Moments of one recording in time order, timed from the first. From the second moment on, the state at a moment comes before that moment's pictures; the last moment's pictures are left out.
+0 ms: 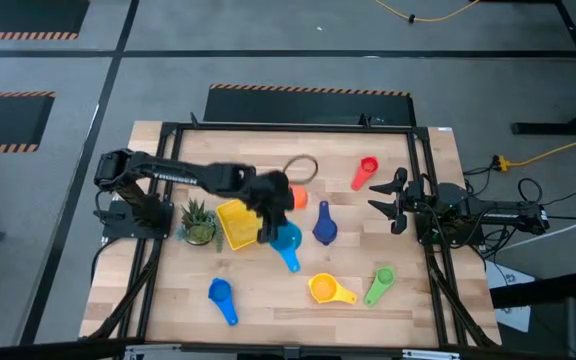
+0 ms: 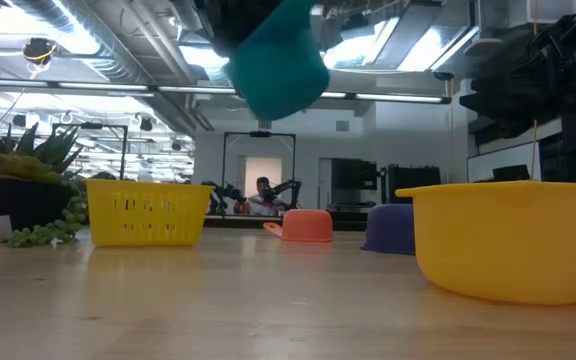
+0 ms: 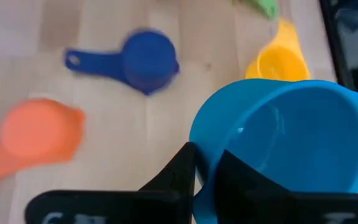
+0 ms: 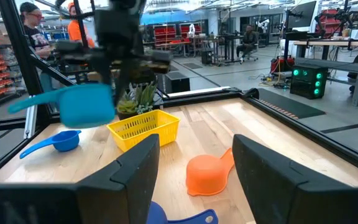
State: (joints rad) left arm -0.02 1.64 1.31 -0.57 0.17 -0.12; right arm -0.03 0.02 0.01 0.05 0.14 0.10
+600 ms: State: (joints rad) left arm -0.11 1.86 1.31 -0.50 0.09 -0.12; right arm -0.03 0.04 0.01 0.05 0.14 0.10
